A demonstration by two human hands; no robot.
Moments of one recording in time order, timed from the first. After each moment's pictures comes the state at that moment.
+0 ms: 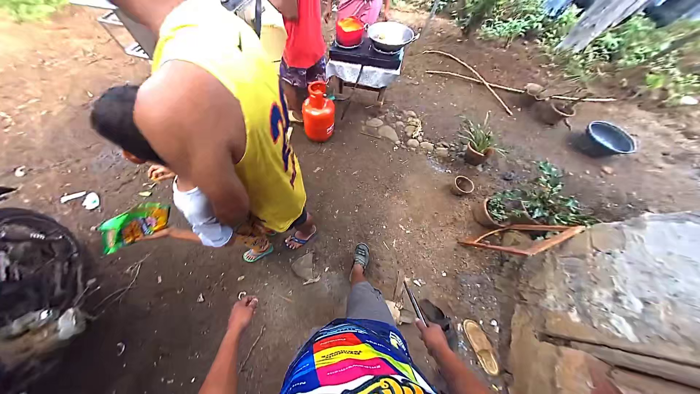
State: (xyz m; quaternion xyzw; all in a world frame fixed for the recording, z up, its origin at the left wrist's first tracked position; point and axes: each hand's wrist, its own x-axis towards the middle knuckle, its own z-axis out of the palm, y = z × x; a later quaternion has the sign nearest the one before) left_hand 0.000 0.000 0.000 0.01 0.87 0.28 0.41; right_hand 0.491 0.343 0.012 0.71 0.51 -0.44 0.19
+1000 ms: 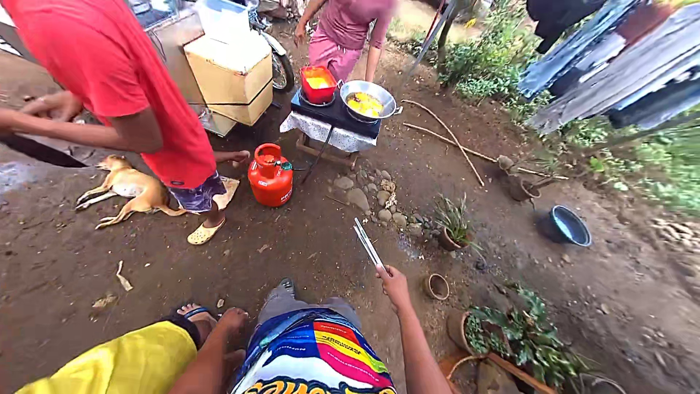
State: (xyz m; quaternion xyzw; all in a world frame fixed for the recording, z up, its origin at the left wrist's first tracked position) left_hand -0.312 0.701 -0.113 0.05 0.81 0.16 0.57; right_hand 0.014 1.085 0.086 0.59 0.59 -0.53 -0.13
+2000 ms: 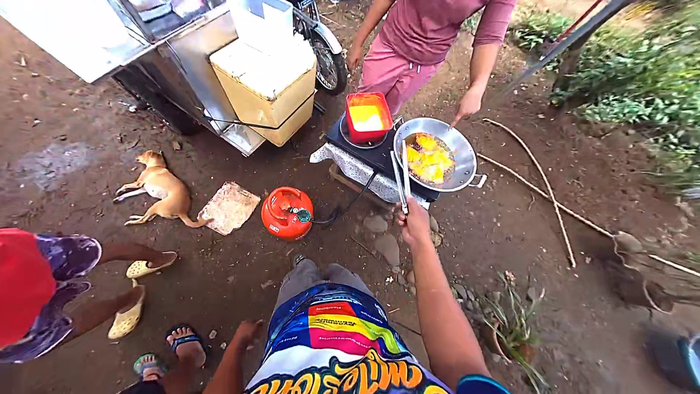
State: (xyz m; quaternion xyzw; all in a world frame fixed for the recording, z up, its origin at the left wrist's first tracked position) left_hand -0.478 1.009 -0.083 -0.14 0.78 0.26 0.56; right_hand -0.466 1.557 0.147 0.47 0.49 -0.70 -0.22
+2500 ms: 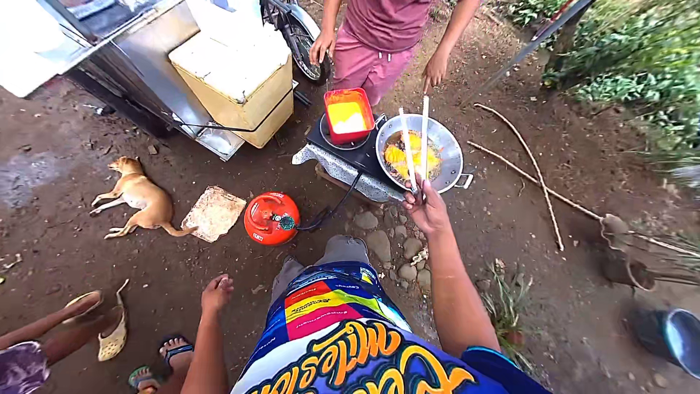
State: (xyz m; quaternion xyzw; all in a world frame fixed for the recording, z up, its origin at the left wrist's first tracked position) left_hand -0.612 1.103 -0.030 -0.23 0.80 0.46 0.31; right_hand -0.459 1.680 0.181 0.24 0.45 -0.84 -0.19
